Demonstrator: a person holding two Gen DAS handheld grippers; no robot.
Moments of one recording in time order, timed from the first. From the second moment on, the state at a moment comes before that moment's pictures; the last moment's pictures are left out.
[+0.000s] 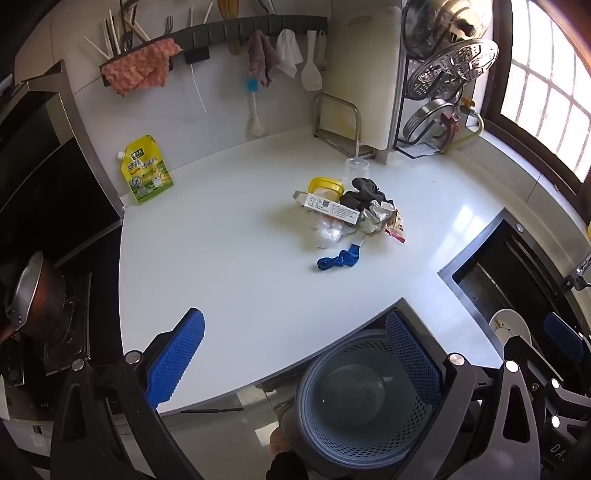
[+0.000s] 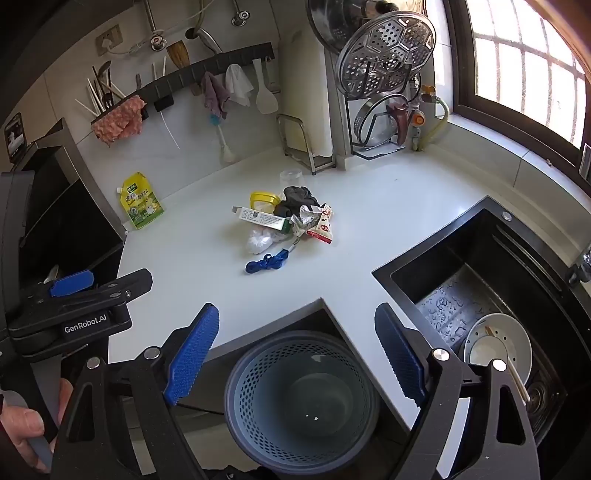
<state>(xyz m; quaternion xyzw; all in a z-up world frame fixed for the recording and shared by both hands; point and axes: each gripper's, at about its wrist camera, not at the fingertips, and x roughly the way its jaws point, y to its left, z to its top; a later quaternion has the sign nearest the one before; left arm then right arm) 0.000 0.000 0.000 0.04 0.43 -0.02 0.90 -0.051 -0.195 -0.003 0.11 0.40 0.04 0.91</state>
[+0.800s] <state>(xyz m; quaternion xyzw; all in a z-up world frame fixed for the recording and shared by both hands) 0.000 0.005 0.005 0.04 0.43 -0.02 0.90 -0.052 -0.194 0.000 0.10 0.40 0.04 0.91</state>
